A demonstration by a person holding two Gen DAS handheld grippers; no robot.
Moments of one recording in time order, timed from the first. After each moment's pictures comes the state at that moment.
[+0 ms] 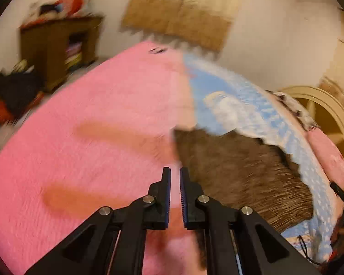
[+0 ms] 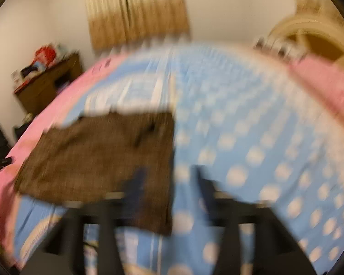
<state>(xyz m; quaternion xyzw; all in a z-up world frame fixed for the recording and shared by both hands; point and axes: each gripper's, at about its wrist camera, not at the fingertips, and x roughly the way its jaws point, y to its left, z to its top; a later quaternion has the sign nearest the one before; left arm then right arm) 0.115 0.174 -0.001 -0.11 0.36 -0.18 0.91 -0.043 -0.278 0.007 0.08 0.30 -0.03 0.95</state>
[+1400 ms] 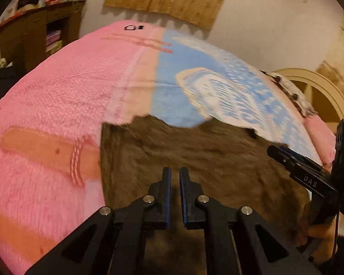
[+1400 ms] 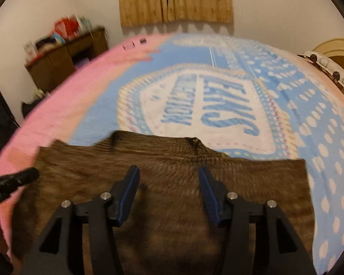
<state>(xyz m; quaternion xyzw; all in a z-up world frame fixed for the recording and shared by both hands) 0.142 0.088 -0.016 -0.10 0.42 -0.20 0.88 0.135 -0.148 -0.026 0.05 0.38 0.04 0.92</state>
